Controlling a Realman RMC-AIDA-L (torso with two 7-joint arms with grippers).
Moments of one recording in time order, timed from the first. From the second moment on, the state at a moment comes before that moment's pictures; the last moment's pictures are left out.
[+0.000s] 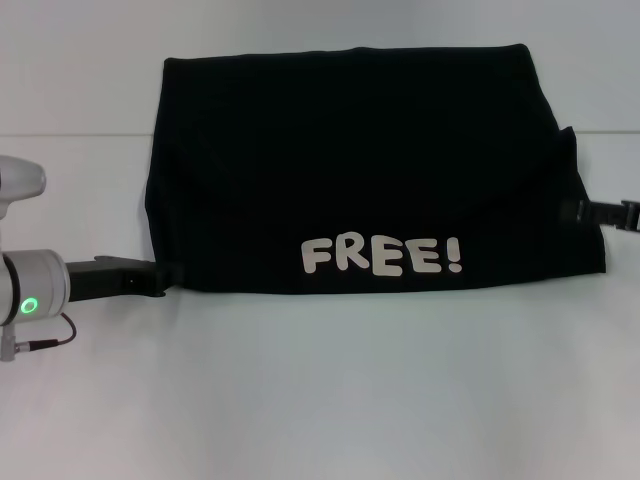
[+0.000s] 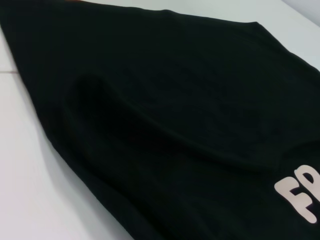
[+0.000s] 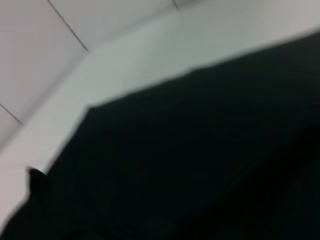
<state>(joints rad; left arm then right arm) -0.63 -2.11 0.52 0.64 2.36 1.09 -1.83 0.65 1.95 -0.42 -0.56 -2.27 -1.20 1.99</state>
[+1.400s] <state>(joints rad) -0.65 -2.10 0.53 0.63 2.36 1.07 -1.85 0.64 1.97 -0.54 -0.56 -2.37 -1.07 2.05</state>
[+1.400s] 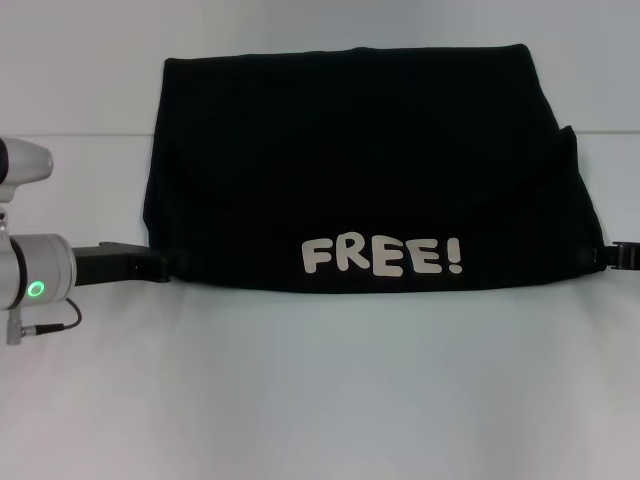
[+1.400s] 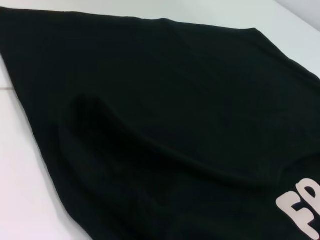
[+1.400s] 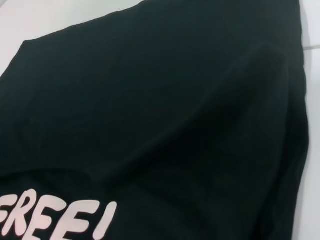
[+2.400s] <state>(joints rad) -0.50 -2.09 0.45 0.90 2.40 1.73 -1.94 0.38 1.95 -0.44 -0.77 -2.33 -1.68 1.90</state>
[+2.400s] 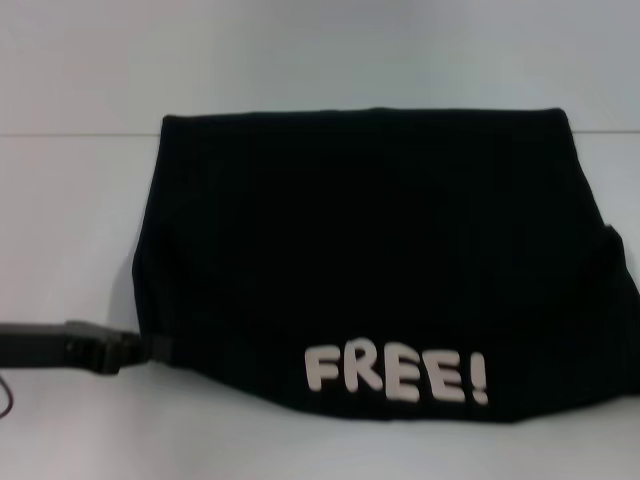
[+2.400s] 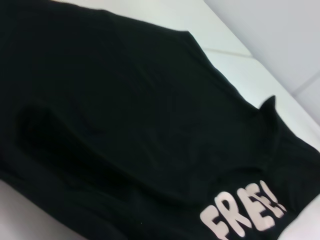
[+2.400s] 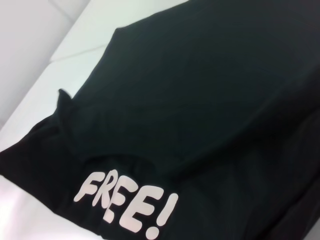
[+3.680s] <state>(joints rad) -0.63 -2.02 0.32 0.85 2.51 1.97 -1.91 0.36 1.94 -0.21 -0.78 -2.43 -1.85 1.72</state>
